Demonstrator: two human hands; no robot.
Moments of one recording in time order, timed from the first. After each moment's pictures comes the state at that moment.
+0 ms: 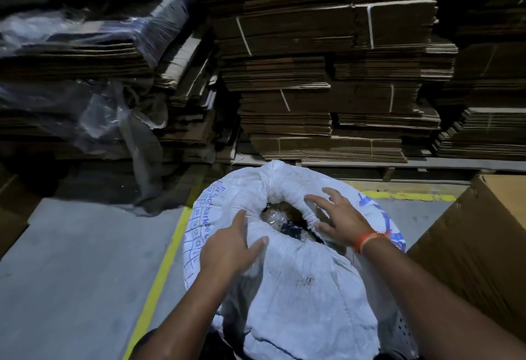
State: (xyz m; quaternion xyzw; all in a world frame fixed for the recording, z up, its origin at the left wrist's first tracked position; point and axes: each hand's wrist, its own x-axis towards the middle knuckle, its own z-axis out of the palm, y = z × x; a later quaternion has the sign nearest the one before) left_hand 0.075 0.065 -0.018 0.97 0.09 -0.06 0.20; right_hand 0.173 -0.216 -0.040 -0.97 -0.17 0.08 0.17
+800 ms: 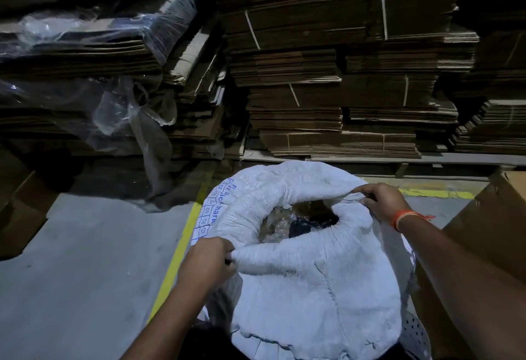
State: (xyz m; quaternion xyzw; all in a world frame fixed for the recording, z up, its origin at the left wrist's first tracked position) left_hand 0.048 0.113 -0.019 0.99 0.07 -0.09 0.07; right_hand 0.225 -0.284 -0.050 -0.97 -0.05 0.03 0.25
